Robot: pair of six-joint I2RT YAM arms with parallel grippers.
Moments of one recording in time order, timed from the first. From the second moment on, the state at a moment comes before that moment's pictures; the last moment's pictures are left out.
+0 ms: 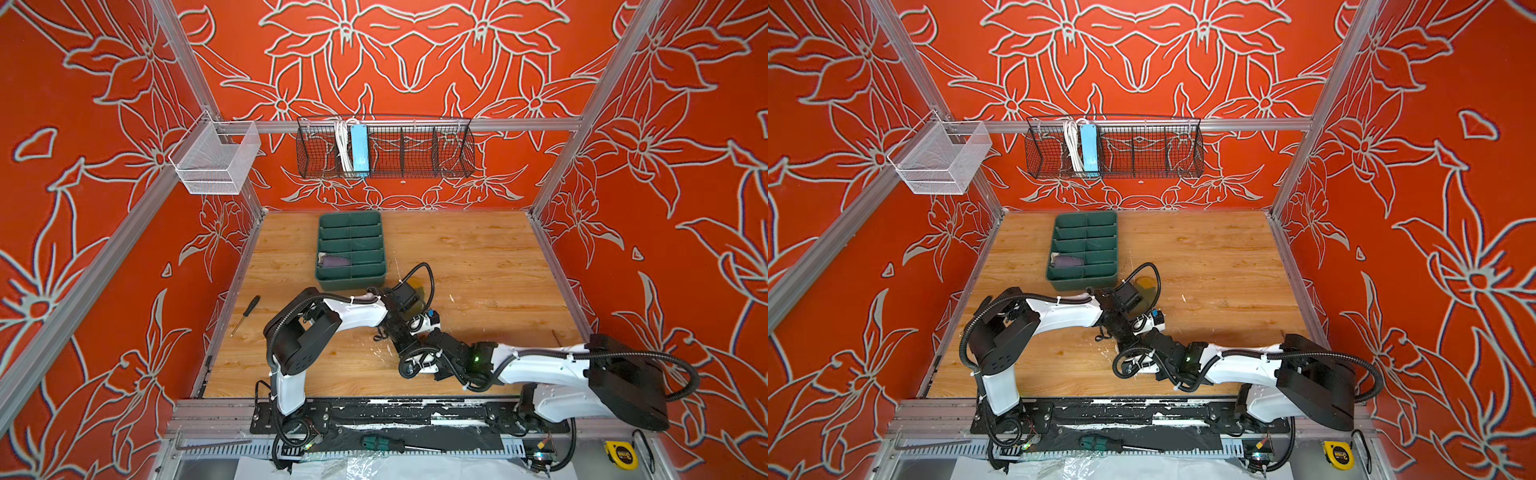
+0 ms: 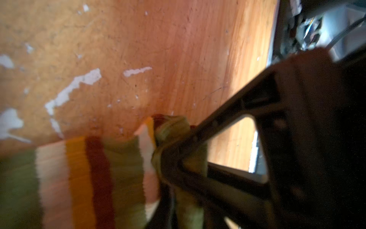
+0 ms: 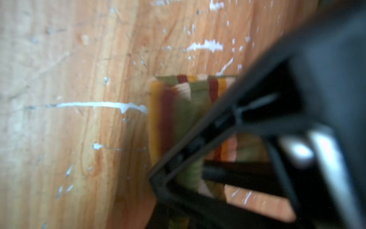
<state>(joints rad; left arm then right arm) -0.80 1.85 1.06 -0.51 0.66 0.24 1.11 1.33 0.49 -0.15 0.21 -0.80</state>
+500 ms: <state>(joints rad) -0.79 1.34 0.80 -0.31 0.19 0.34 1.11 1.57 0.89 -0.70 0.01 -0.62</state>
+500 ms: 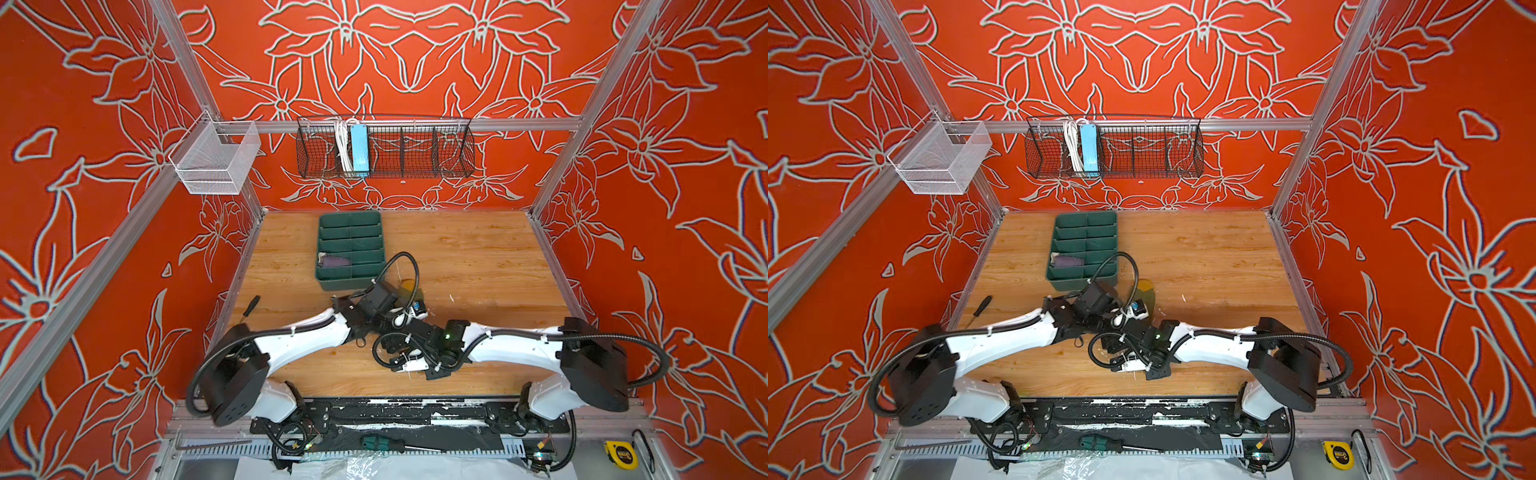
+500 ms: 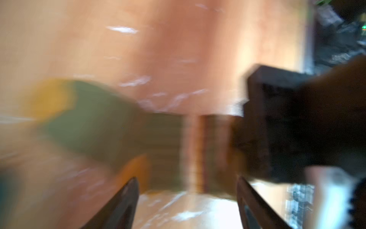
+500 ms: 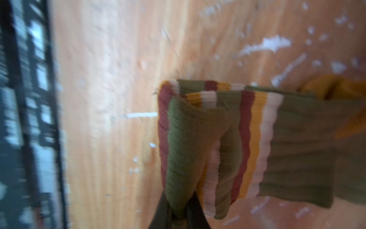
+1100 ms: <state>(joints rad) -0.66 0.62 0.88 -0.45 -0.07 0.83 0.96 1.93 1.27 -1.07 -0.36 -0.45</state>
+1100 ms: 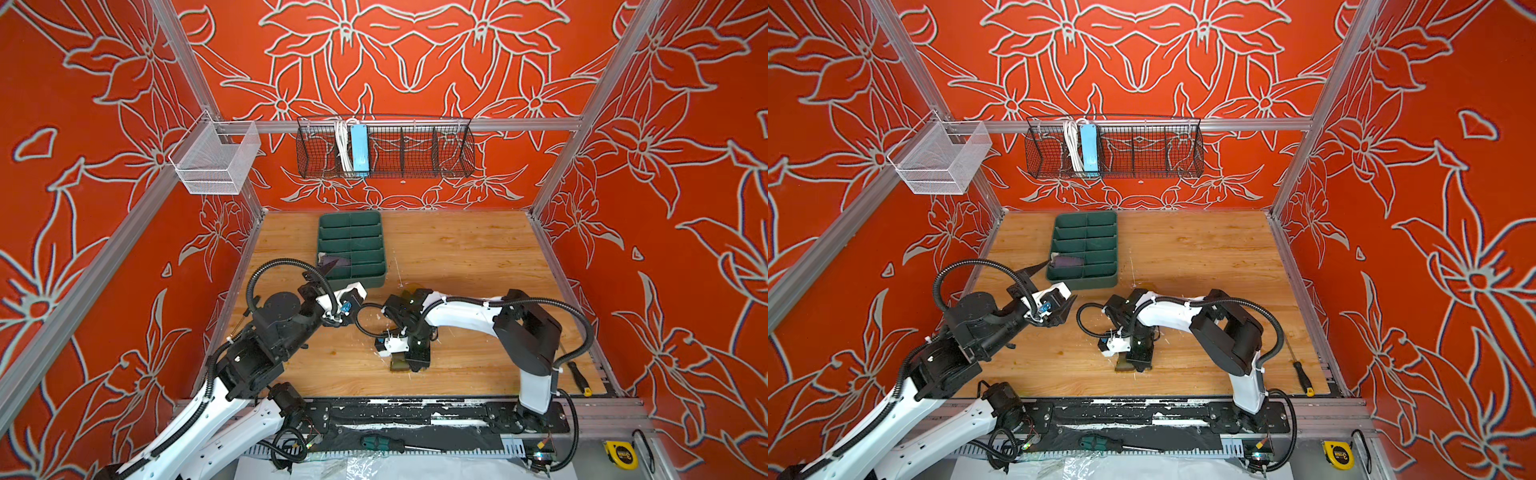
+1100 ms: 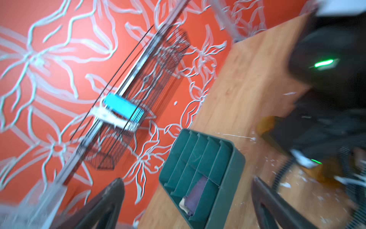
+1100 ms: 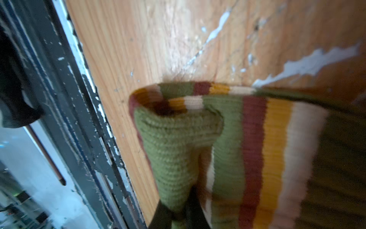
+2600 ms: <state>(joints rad) -1.19 1.50 0.57 0.00 -0.27 0.61 0.79 1.86 1.15 -0.96 -0.49 -0.41</state>
